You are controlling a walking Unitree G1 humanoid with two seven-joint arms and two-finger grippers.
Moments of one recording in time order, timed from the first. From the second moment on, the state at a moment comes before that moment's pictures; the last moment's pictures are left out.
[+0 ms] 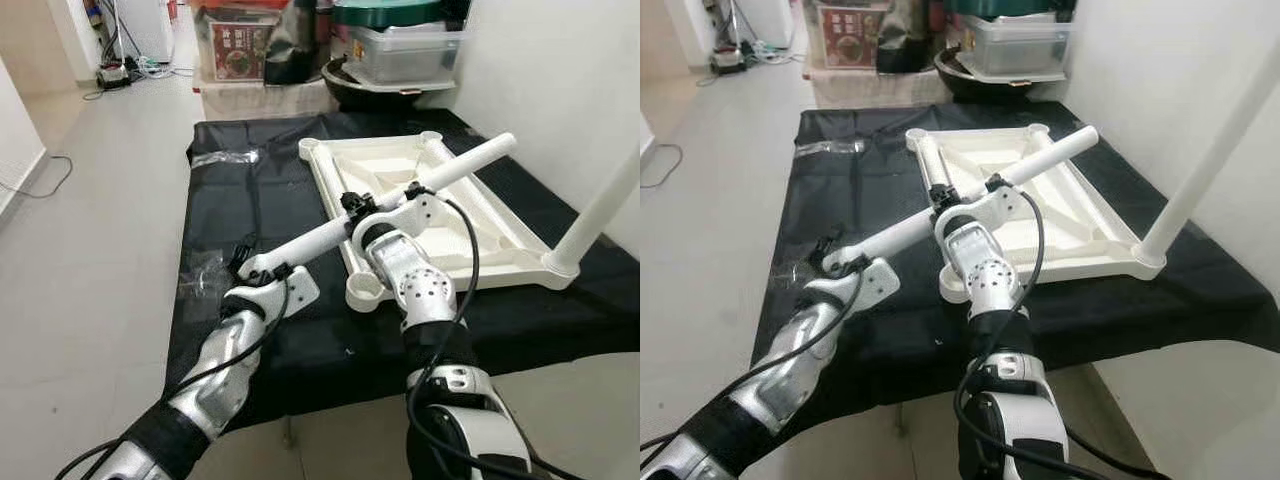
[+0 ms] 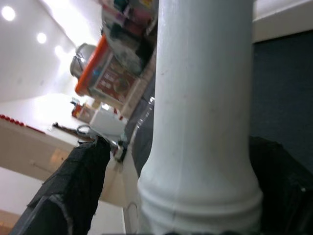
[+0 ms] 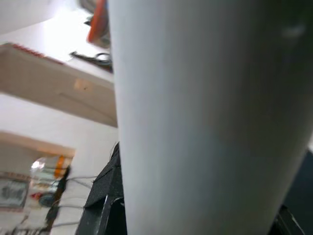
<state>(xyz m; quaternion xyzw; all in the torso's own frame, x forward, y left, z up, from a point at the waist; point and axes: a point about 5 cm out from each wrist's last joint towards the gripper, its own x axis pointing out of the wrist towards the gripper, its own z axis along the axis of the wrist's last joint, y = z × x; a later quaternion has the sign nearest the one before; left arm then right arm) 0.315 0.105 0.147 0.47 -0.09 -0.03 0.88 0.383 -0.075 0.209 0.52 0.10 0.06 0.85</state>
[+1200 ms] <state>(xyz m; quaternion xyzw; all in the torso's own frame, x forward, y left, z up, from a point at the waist) 0.251 0.186 0.156 0.00 -0.04 0.00 1.00 0.391 -0.153 0.277 0.05 -0.13 0.33 0.93</state>
